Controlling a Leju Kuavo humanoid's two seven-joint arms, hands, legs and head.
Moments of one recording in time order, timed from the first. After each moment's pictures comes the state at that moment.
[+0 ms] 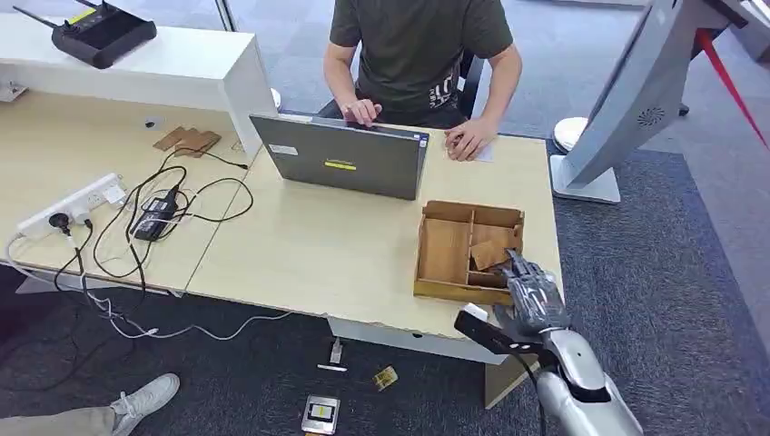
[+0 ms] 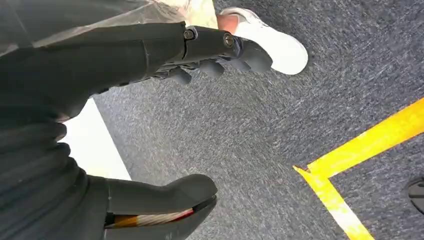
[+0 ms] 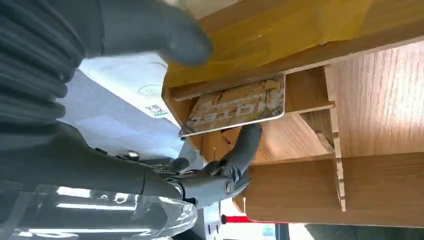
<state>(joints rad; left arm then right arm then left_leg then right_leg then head) -0.12 0.22 0.67 -0.19 -1.32 -0.32 -0.19 -0.34 -0.20 0.53 -1.08 1.11 -0.17 0.05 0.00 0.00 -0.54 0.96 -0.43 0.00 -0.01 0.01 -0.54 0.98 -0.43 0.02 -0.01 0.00</state>
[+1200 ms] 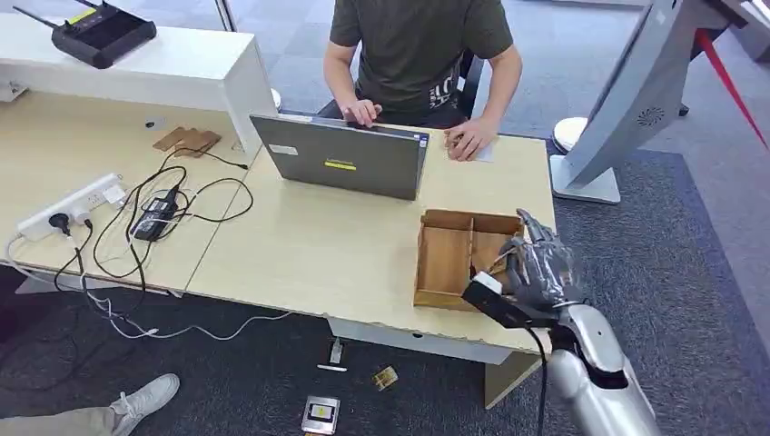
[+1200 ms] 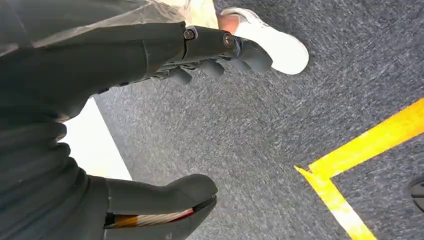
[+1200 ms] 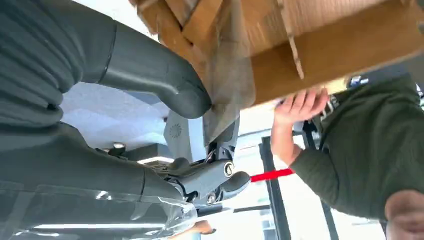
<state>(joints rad) -0.12 0.22 0.67 -0.19 -1.33 -0.32 -0.19 -0.34 -0.21 0.47 -1.33 1.05 -0.08 0.05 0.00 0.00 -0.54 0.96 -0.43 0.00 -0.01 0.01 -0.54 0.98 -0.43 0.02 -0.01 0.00</state>
